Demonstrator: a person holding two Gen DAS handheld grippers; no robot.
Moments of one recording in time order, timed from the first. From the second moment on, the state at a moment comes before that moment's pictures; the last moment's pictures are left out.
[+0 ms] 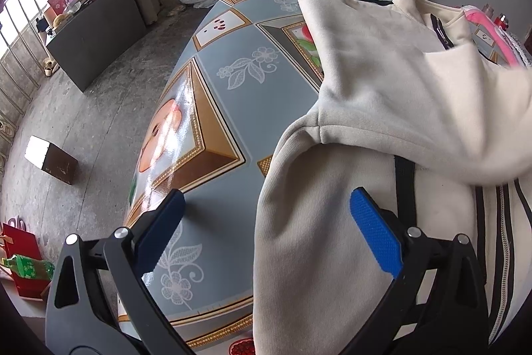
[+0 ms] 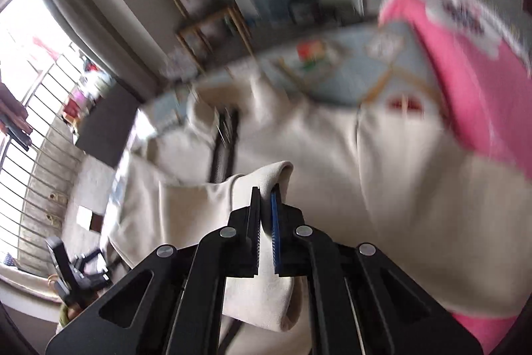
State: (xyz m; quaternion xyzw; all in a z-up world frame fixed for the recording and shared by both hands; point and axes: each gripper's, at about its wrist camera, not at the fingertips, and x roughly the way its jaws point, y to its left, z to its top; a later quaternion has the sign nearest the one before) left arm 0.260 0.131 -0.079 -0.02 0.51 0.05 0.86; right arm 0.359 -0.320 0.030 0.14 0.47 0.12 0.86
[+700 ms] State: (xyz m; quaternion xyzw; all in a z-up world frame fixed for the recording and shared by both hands) left arm 0.261 0.163 -0.076 -0.01 0.50 0.09 0.86; right arm 0.429 -0.134 0.006 0.03 0.52 0.26 0.82
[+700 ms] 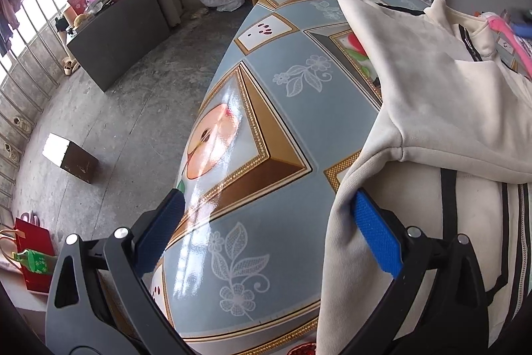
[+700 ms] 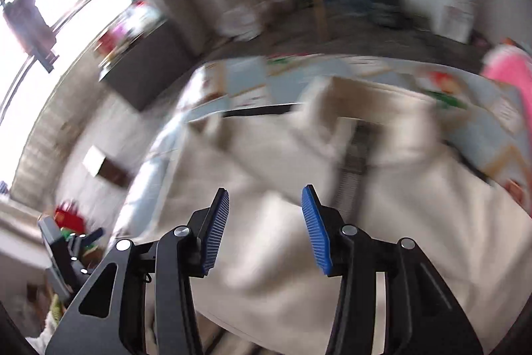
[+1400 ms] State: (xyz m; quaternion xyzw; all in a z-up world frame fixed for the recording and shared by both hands) left arm 0.250 0.170 -0.081 -0.04 0.49 0.10 0.87; right arm 0.500 0.094 -0.041 -0.12 0.56 0.31 0.76
